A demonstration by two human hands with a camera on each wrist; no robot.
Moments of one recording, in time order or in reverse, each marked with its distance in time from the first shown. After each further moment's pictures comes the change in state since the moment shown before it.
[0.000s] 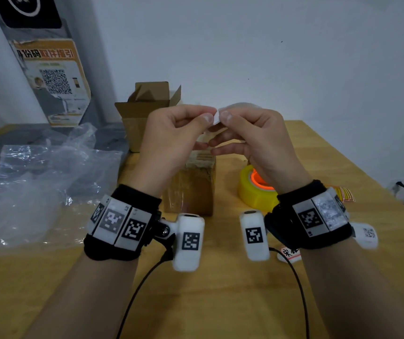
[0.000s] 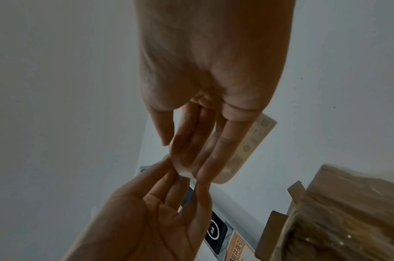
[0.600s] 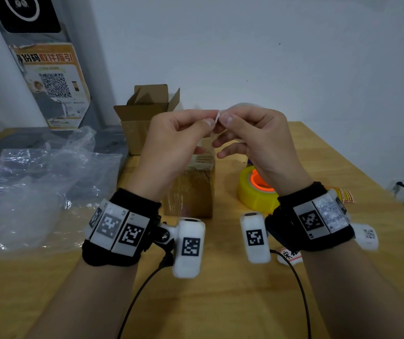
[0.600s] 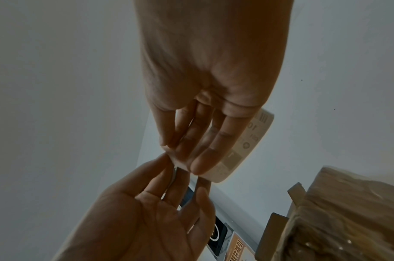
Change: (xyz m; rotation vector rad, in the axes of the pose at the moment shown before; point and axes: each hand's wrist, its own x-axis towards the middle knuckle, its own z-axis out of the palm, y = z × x) left_hand -0.003 0.004 0.001 0.031 -0.067 -0.014; right_hand 0.000 -0.001 -0.002 0.009 0.032 -0.046
